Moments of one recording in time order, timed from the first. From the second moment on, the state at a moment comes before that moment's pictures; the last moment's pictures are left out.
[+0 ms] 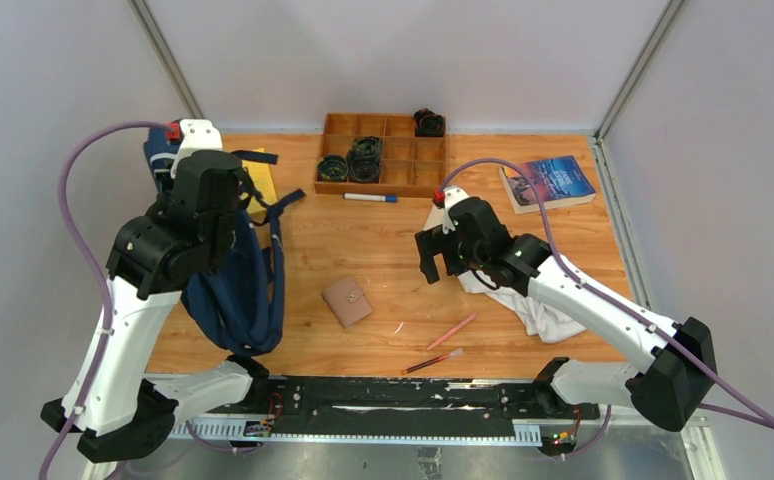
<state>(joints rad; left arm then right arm) -0.51 1.06 1.67 -1.20 -1.06 -0.09 0.76 1.21 1.01 -0.54 0.09 0.22</state>
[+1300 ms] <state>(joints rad) -0.51 1.53 1.29 -1.04 -0.74 -0.25 0.76 1.18 0.94 -0.54 0.13 0.25</state>
